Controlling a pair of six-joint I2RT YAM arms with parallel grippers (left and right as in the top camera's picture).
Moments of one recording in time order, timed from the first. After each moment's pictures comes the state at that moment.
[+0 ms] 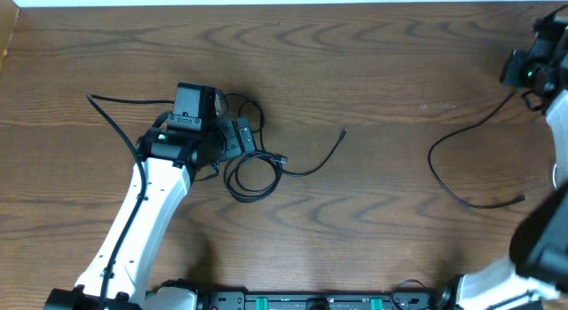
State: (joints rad) left arm -0.18 1.37 1.05 -0.80 0.12 -0.48; right arm -0.35 1.77 1.45 -0.47 -0.18 -0.05
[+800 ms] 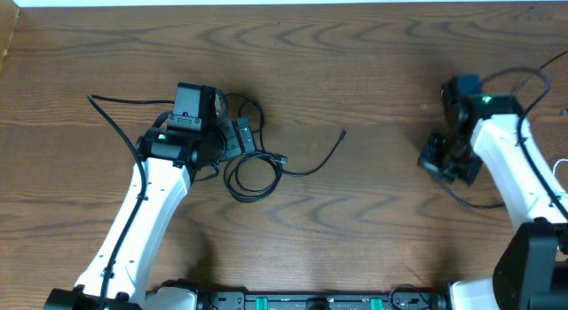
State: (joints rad) left arm -0.18 1.37 1.05 -0.80 0.12 -0.48; right arm 0.04 1.62 1.15 -1.20 0.03 0.64
